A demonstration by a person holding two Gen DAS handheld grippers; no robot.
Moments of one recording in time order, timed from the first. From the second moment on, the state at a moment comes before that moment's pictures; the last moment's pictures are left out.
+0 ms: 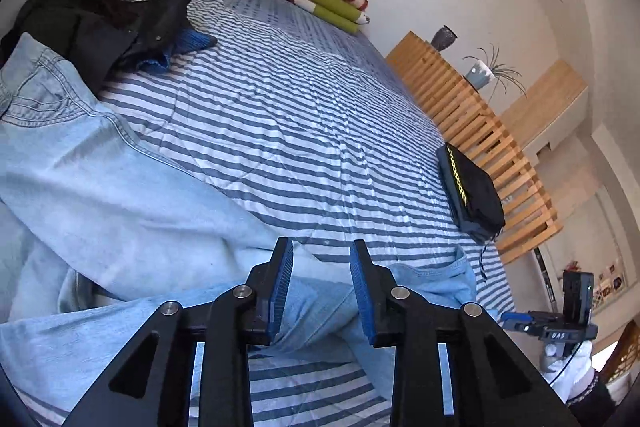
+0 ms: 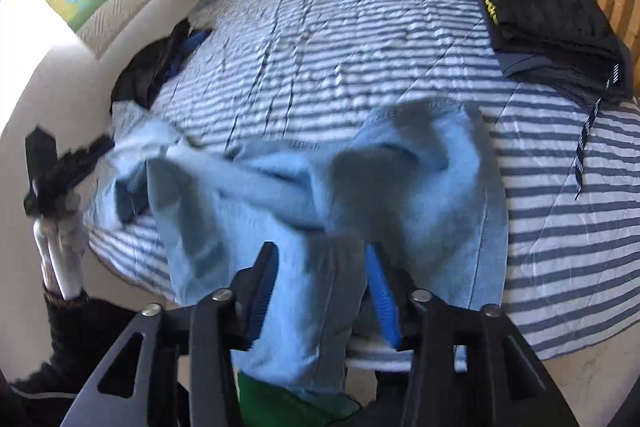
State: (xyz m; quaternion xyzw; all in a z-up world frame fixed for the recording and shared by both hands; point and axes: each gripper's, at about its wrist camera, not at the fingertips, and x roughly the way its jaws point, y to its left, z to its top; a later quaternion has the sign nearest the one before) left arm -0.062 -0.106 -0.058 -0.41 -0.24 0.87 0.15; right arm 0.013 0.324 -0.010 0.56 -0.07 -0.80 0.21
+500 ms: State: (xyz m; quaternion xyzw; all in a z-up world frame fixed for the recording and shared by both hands) left arm -0.073 -0.050 -0.105 -0.47 -0.15 0.85 0.16; right arm -0.075 0.220 -0.080 0.62 0.10 -0.76 0.16
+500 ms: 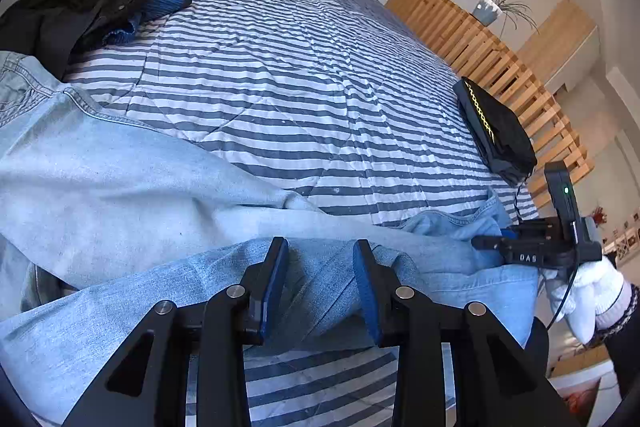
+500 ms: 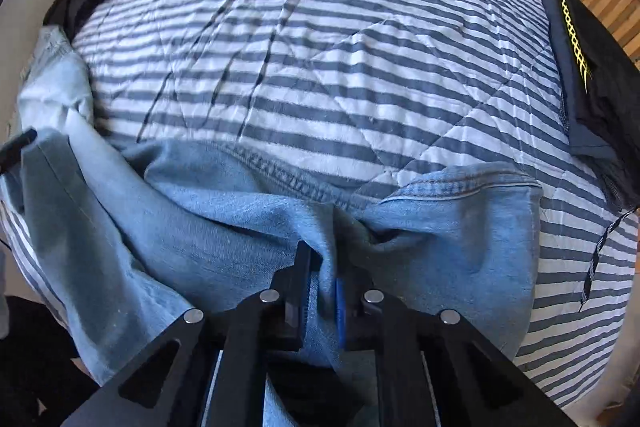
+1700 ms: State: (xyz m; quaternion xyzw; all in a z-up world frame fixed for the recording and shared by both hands) left arm -0.057 -0.109 -0.112 -0.48 -0.16 0.86 0.11; right arm -0.032 0.275 -0.085 0.63 -0.01 -0.75 0.20
